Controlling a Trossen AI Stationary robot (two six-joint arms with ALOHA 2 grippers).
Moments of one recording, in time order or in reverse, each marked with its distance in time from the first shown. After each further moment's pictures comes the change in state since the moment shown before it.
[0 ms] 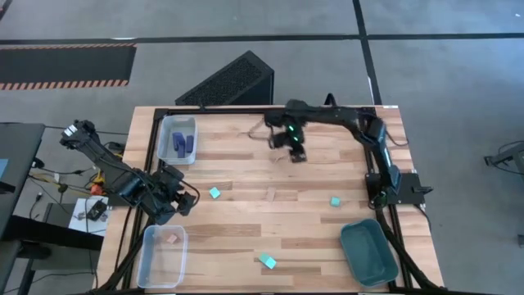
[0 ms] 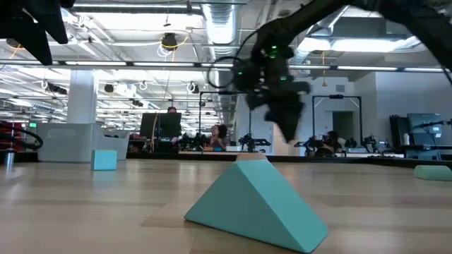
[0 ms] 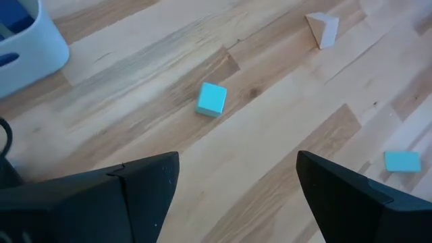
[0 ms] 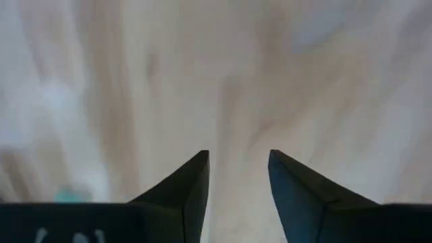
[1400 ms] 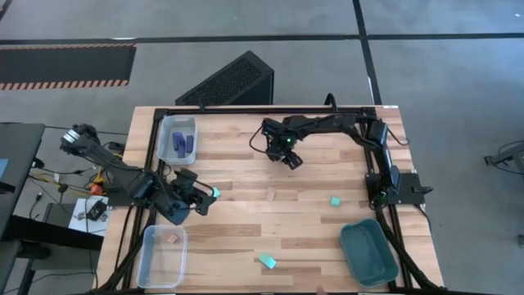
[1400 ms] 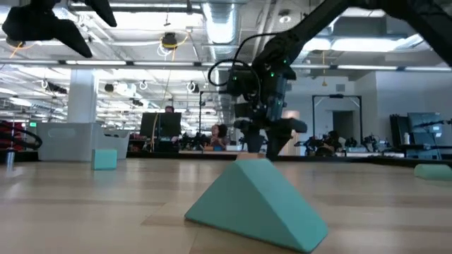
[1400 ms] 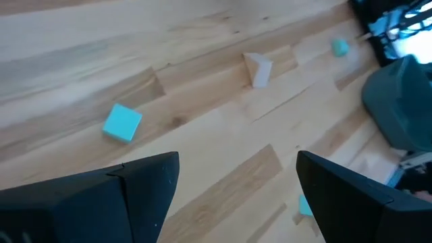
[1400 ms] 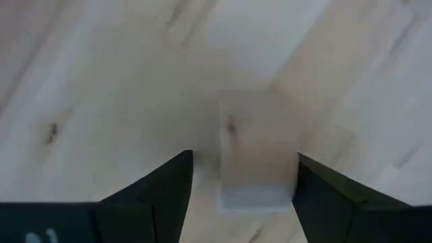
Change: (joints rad) left arm 0.100 0.108 0.000 0.343 -0.060 -0.003; right arm 0.015 0.012 -0.196 0.598 0.004 -0.462
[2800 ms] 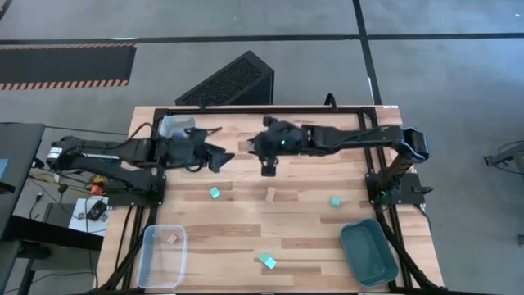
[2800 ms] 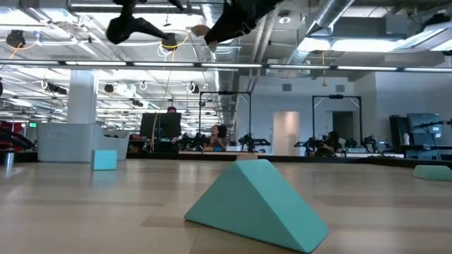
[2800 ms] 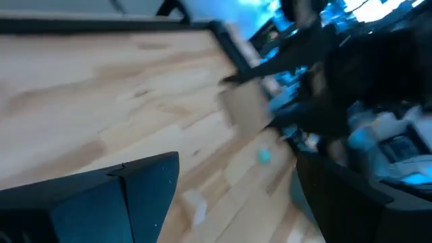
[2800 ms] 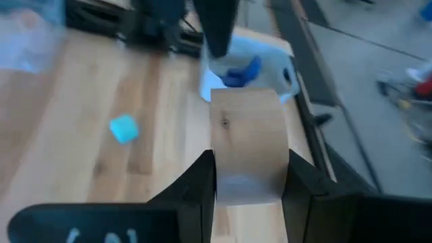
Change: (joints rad) left arm 0.552 -0.120 0.000 0.480 0.222 0.670; right arm 0.326 -0.385 0.022 0.413 0.306 0.708
